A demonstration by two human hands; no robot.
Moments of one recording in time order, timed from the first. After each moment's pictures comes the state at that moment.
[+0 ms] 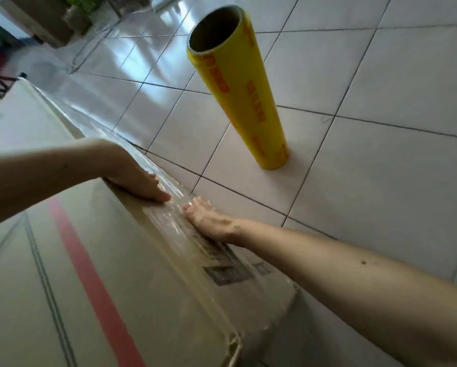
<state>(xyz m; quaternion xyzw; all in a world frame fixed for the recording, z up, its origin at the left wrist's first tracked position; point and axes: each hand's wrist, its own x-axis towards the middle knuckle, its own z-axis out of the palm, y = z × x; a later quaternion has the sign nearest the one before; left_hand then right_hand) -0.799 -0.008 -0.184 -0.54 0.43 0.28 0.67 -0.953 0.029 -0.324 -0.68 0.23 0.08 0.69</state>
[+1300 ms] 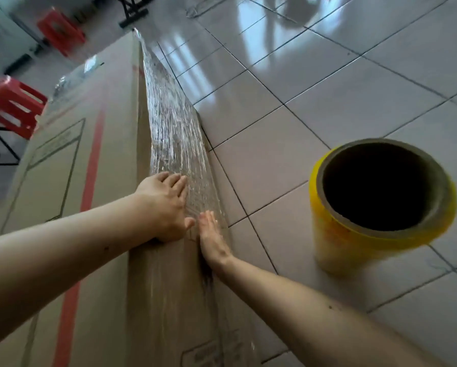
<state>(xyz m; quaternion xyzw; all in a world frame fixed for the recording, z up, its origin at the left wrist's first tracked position) -0.746 -0.018 -0.204 -0.71 0.35 0.17 0.59 -0.808 -0.026 -0.356 -0.63 0.21 0.11 0.74</state>
